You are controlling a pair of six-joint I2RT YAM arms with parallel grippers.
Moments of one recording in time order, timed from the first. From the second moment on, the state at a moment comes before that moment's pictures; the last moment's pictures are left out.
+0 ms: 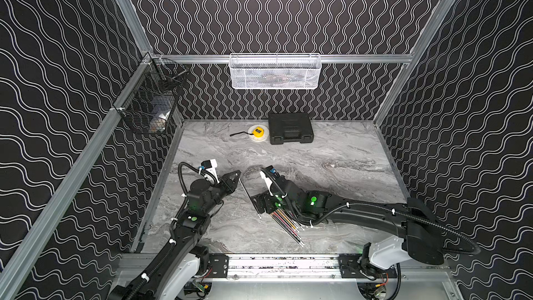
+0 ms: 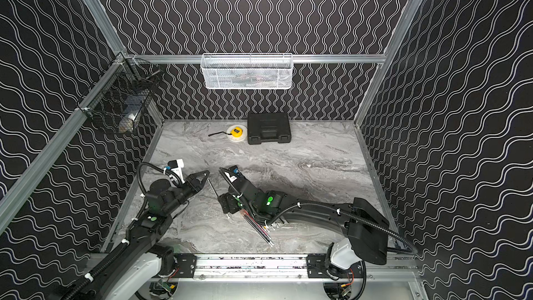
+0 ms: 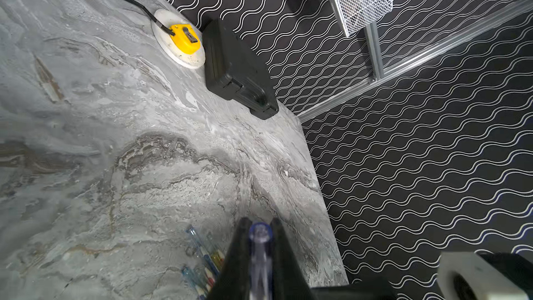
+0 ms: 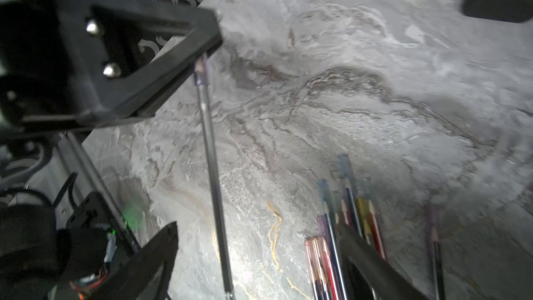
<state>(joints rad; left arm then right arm) -0.17 0.77 0.30 0.30 0.33 -0.90 1.16 1.52 1.06 -0.18 0.19 0.48</state>
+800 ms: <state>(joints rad) -0.17 0.74 0.20 0.42 0.29 -0.95 1.16 1.74 1.22 -0.23 0.08 0.30</state>
